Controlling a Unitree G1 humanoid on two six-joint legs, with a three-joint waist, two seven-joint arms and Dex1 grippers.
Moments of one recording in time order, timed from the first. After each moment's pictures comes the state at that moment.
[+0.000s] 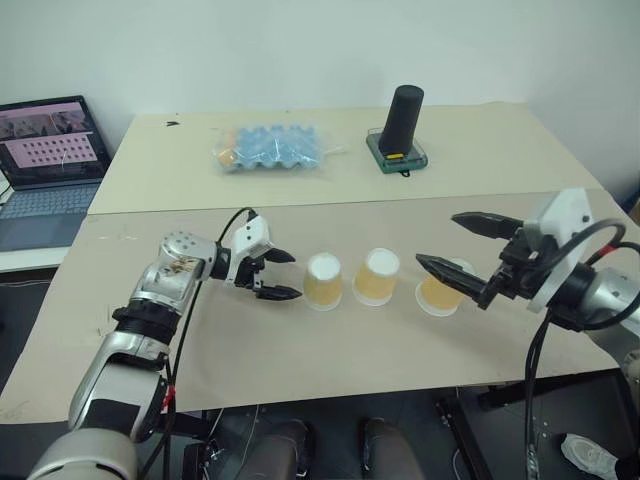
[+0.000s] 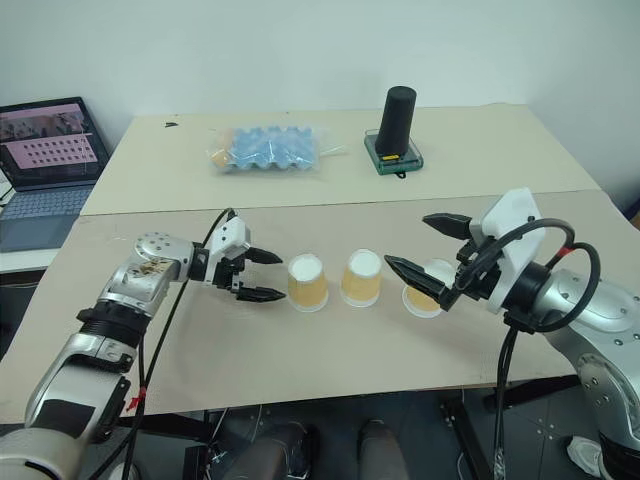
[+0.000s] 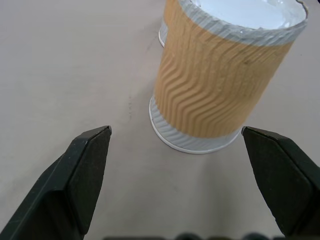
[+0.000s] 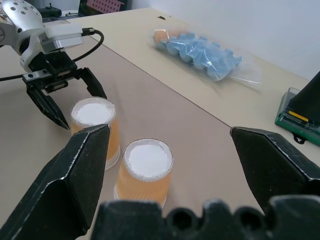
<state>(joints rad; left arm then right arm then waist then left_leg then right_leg) -0.78 0.53 -0.22 0.56 -0.15 0.18 -1.32 -0.16 -0.86 -0.35 -0.69 0.76 0.73 0.59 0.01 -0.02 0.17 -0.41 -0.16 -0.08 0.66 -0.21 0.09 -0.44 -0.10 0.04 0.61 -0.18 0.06</state>
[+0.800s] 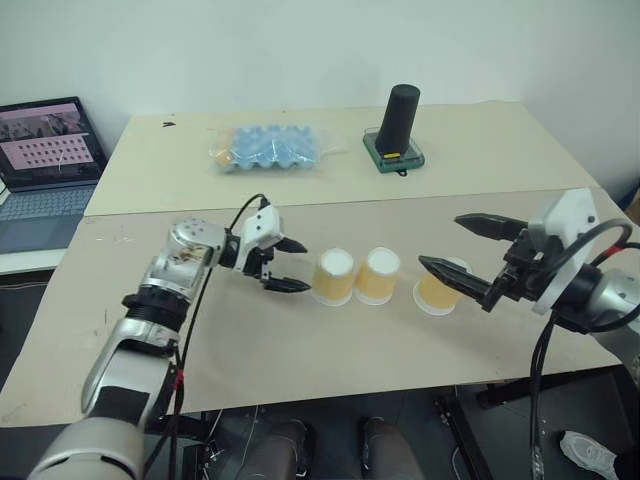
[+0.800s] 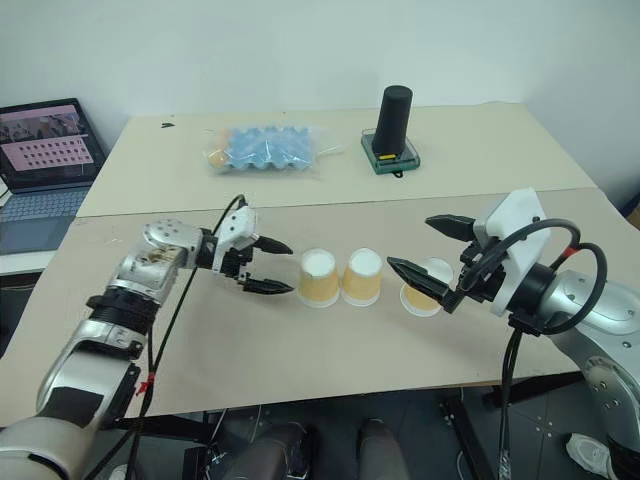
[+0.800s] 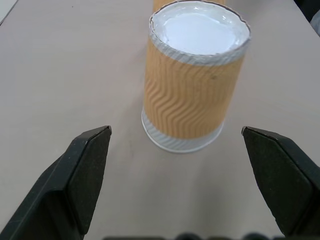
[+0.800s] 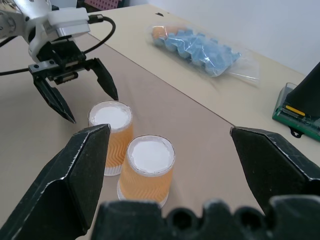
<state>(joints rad) -0.82 0.57 -0.20 0.47 -0.16 0.20 -1.43 -0.15 -0.88 -0.37 -0.70 0.79 0.74 0.59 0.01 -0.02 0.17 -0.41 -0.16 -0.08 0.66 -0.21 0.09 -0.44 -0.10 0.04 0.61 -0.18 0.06</state>
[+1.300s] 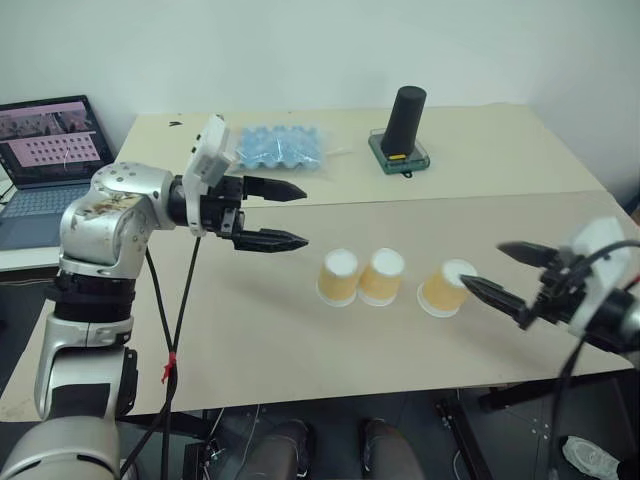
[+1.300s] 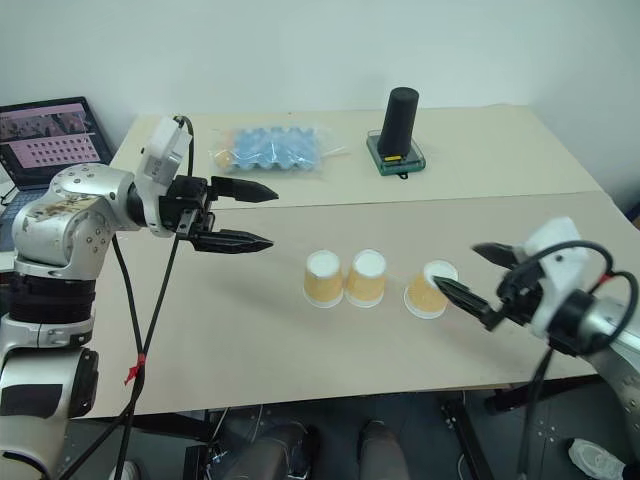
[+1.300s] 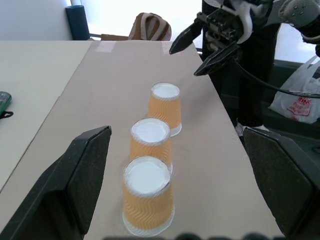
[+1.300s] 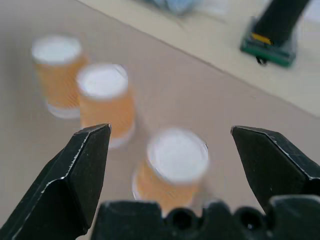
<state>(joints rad) -0.83 0.68 0.00 0.00 -0.52 0.69 -1.39 0.18 -0.87 -0.59 -0.56 0.67 0.72 0.68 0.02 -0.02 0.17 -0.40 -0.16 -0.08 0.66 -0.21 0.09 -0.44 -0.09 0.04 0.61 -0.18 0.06</state>
